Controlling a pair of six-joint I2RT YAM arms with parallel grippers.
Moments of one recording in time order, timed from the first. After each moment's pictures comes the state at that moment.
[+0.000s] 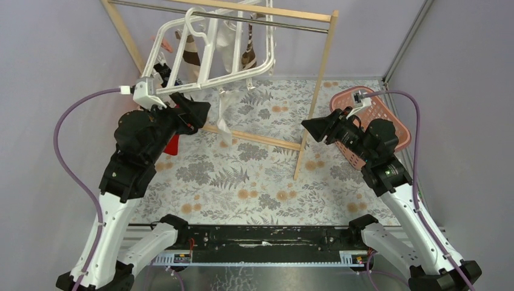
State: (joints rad) left arm -0.35 0.83 1.29 -0.53 -0.04 -0.55; right arm 0.37 0.82 0.89 -0.09 -0.36 0.58
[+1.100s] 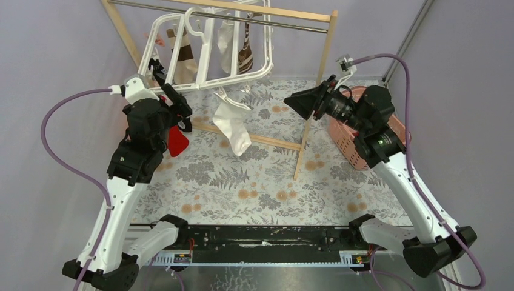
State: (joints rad) left arm -0.31 0.94 1.31 -0.63 -0.48 -0.50; right arm 0.42 1.08 1.23 -0.02 -0.54 0.56
